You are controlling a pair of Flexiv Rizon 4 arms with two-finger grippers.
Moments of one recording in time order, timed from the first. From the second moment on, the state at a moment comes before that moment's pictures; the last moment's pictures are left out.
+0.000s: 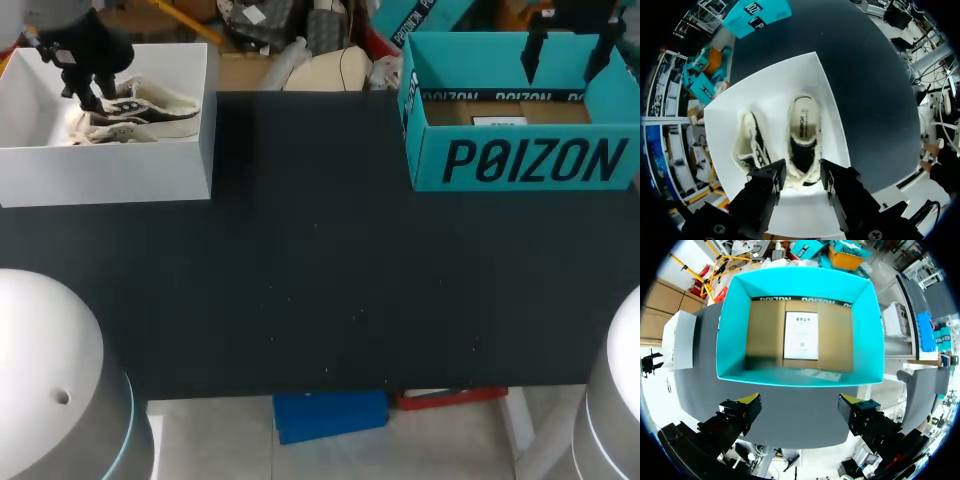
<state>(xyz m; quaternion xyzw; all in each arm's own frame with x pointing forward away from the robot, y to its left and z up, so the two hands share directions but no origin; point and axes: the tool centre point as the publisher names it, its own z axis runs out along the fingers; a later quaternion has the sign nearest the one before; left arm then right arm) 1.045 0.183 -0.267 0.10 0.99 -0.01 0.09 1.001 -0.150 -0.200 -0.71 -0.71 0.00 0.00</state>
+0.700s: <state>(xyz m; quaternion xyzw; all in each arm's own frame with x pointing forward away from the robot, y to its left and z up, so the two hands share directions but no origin) 1.077 0.186 -0.348 0.04 1.00 0.01 0.05 1.001 -0.150 -0.200 -0.71 -0.71 0.00 0.00</state>
